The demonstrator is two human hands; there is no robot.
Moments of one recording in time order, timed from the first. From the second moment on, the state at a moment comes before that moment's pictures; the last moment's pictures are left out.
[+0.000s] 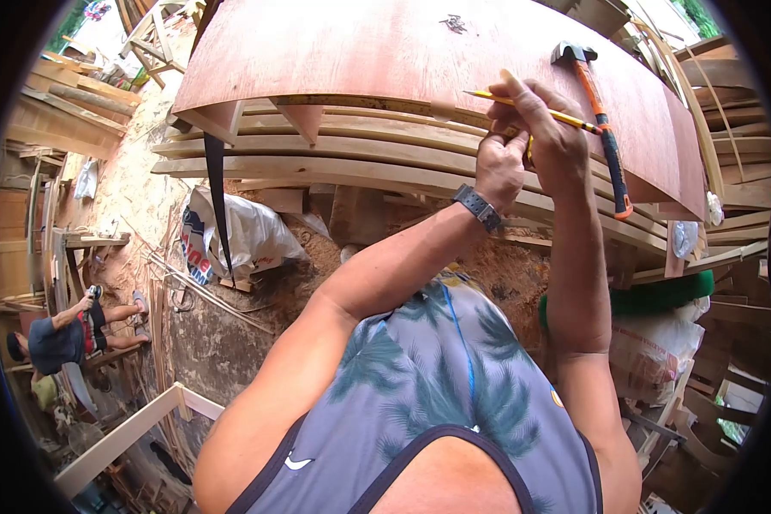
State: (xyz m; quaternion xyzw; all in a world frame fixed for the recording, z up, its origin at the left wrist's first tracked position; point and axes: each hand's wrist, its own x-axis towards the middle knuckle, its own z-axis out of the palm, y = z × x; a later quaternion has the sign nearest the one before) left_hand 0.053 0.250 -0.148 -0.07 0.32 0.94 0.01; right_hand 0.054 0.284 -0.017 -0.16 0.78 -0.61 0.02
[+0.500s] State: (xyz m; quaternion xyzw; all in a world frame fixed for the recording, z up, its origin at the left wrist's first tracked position) left_hand 0.057 0.239 -0.136 -0.01 0.34 0.94 -0.03; right_hand 0.037 0.288 -0.051 -0.21 0.79 -0.57 -0.02
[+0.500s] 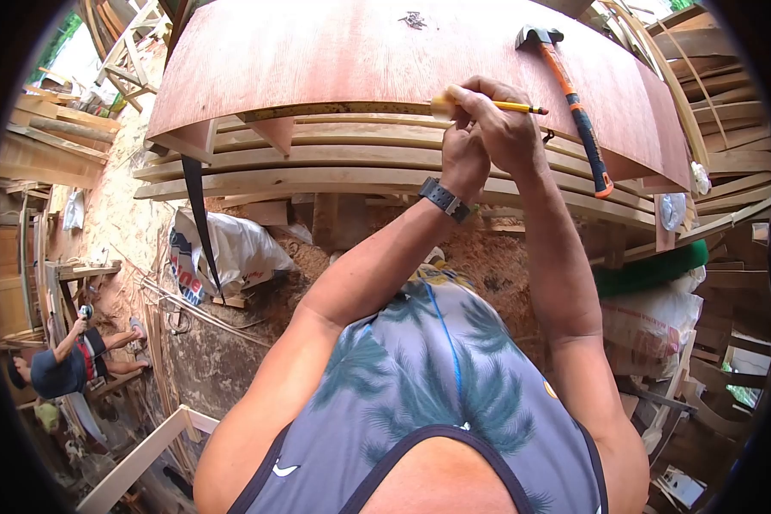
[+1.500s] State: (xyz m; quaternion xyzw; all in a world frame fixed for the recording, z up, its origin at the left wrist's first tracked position) left_hand 0.059 0.233 -0.145 0.01 0.41 0.91 0.00; right_hand 0.037 0.285 -0.057 -0.22 0.79 -0.57 -0.03
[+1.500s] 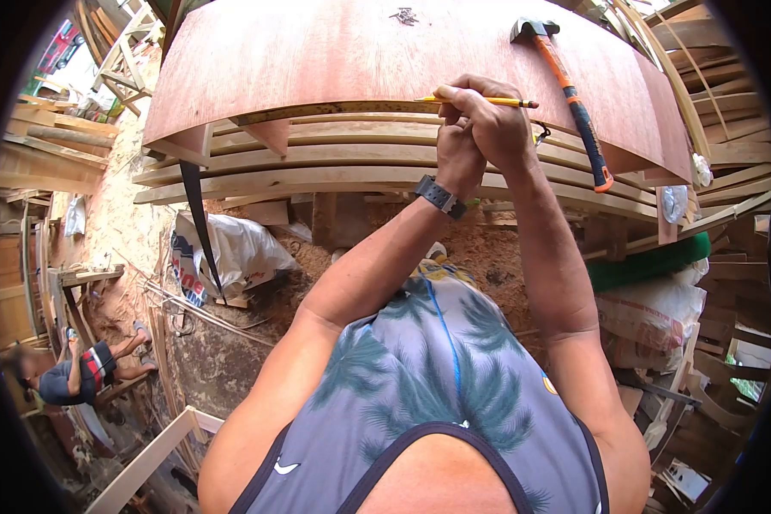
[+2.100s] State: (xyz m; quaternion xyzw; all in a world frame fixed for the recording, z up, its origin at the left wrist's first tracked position) left_hand 0.058 0.236 -0.154 0.05 0.36 0.93 -0.03; right_hand 0.034 0.250 -0.053 -0.24 0.77 -0.59 0.03
